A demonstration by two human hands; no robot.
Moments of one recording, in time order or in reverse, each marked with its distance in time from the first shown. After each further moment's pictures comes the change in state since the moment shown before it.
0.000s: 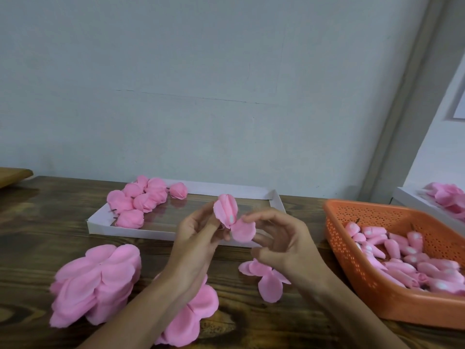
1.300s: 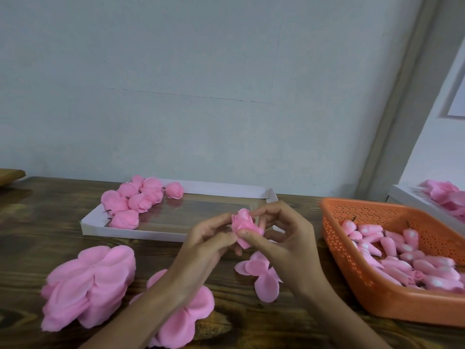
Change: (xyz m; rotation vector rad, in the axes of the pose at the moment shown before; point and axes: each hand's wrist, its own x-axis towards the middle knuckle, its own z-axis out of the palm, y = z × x) left_hand -0.014 0.013 0.010 0.131 -0.409 -0.027; right_hand 0.001 0.004 0.006 -0.234 0.305 -0.142
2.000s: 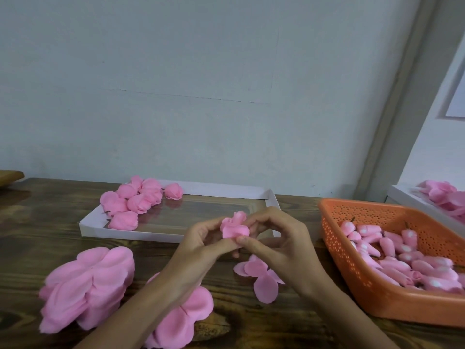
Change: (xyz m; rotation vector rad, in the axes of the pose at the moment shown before) left_hand 0.001 0.001 -0.003 0.044 0.057 -0.079; right_hand 0.004 0.006 -0.011 -0.122 -0.186 -0.074
